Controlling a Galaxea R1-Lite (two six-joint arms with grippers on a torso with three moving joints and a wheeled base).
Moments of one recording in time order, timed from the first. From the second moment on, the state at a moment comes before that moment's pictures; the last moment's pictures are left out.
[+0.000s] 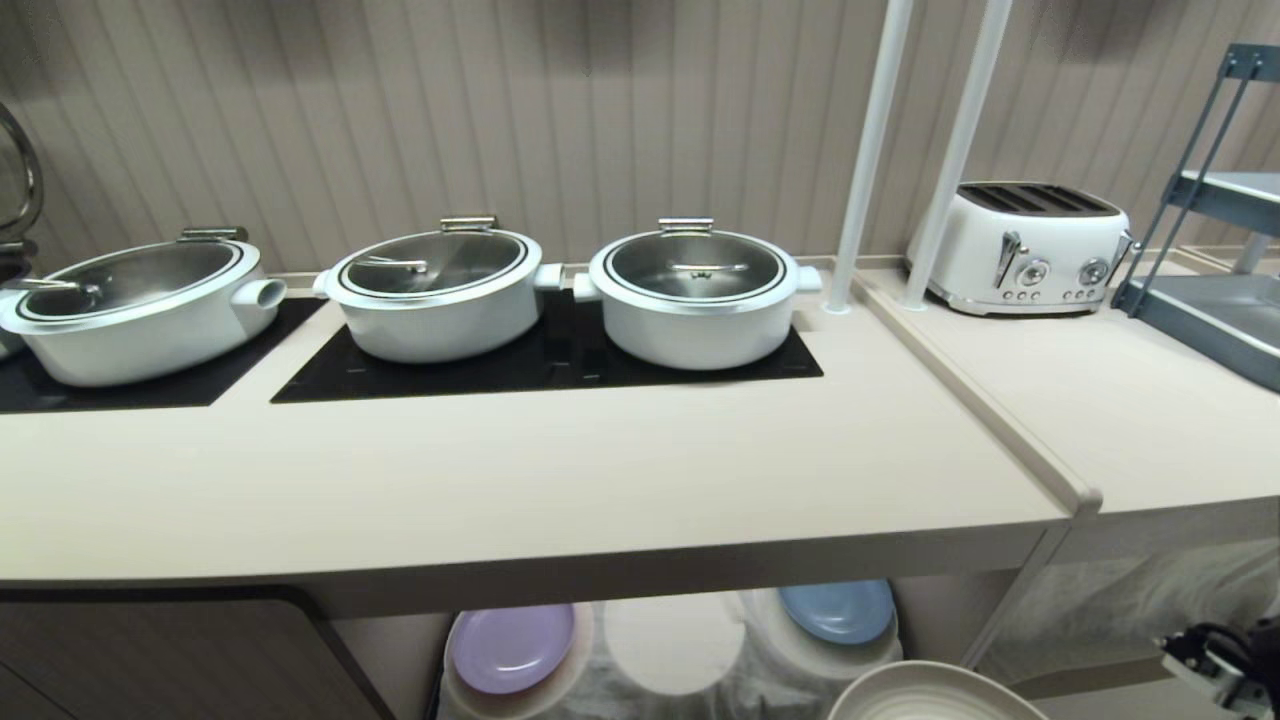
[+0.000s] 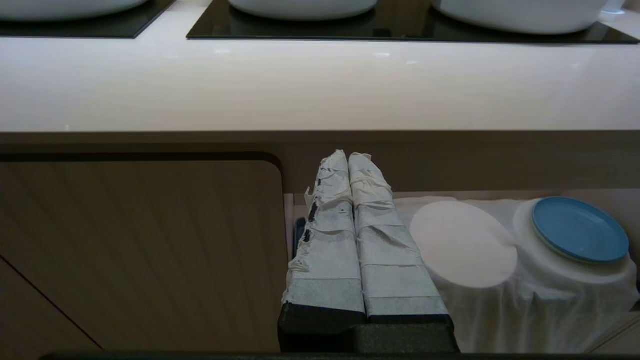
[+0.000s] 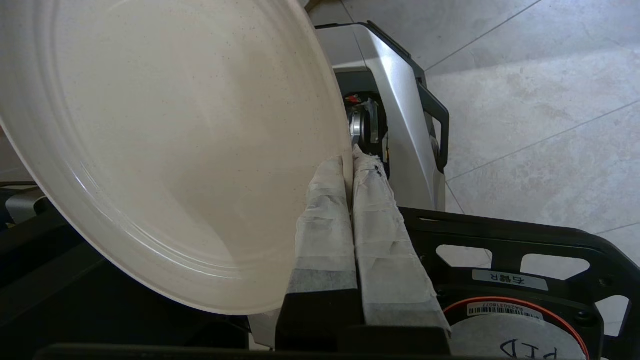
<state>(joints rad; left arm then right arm) 0.00 0.00 0.00 0.00 0.01 -0.04 0.22 1.23 -0.28 0.22 0.22 0.43</state>
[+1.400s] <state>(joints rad) 0.00 0.00 0.00 0.00 0.01 -0.04 0.22 1.22 -0.27 0.22 0.22 0.43</state>
